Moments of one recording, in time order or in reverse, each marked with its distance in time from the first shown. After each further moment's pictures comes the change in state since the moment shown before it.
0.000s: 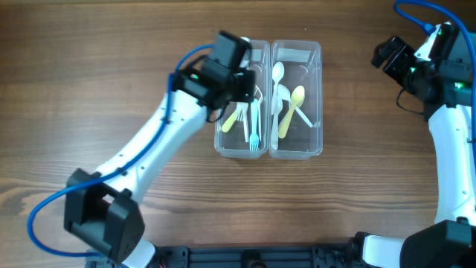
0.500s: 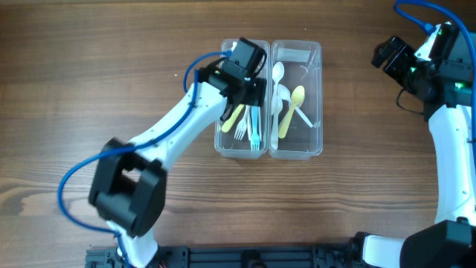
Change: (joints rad) left arm -0.015 0.151 0.043 0.014 -0.087 0.016; right arm 0.000 0.000 0.000 0.000 0.000 0.000
